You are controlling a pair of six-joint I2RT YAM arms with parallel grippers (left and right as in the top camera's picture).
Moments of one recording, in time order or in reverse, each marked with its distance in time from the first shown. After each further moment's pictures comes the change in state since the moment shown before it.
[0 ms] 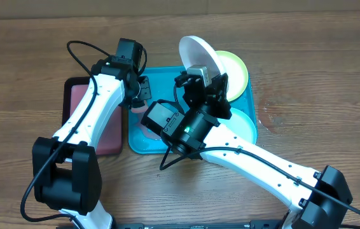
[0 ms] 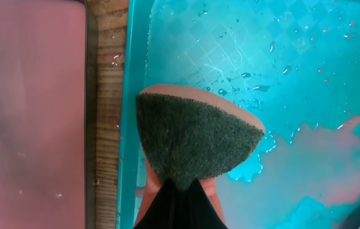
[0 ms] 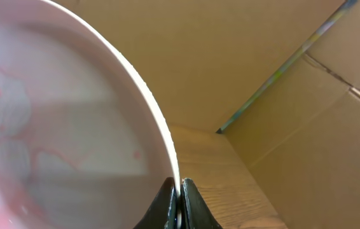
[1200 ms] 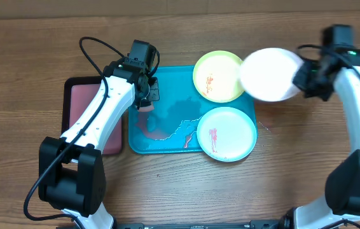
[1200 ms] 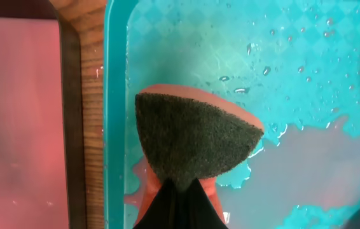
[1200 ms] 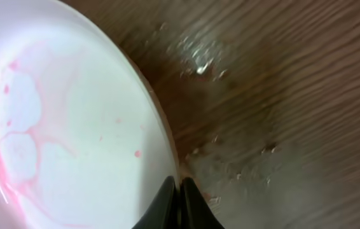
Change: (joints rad) left arm -0.072 0.000 -0.001 0.031 -0.075 0.000; right arm -1.146 -0.005 -0.028 0.114 -1.525 -0.309
